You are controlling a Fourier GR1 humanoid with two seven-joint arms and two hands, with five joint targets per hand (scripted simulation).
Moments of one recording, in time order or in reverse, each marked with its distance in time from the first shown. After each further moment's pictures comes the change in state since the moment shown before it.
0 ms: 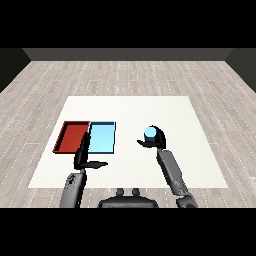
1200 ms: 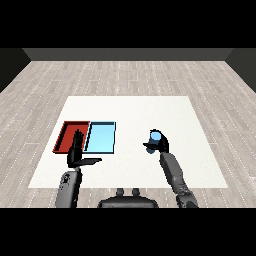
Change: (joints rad) left arm -0.026 0.026 0.084 -0.003 0.038 0.018 0.008; right arm -0.040 -0.009 -0.176 0.314 -0.071 0.144 -0.056
